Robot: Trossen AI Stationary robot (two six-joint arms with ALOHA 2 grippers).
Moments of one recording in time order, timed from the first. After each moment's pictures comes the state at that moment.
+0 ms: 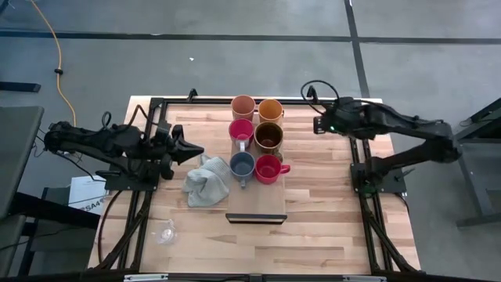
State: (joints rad) left arm -0.12 0.69 0.78 -0.11 -0.26 -0.53; right arm -0.16 1.15 1.30 -1.36 0.59 1.17
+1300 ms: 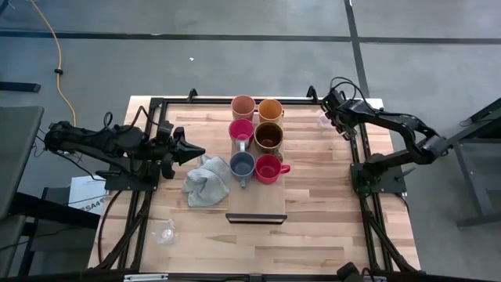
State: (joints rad) left arm -0.12 0.71 0.78 -0.11 -0.25 -0.61; right arm -0.91 1.34 0.72 -0.62 0.31 1.55
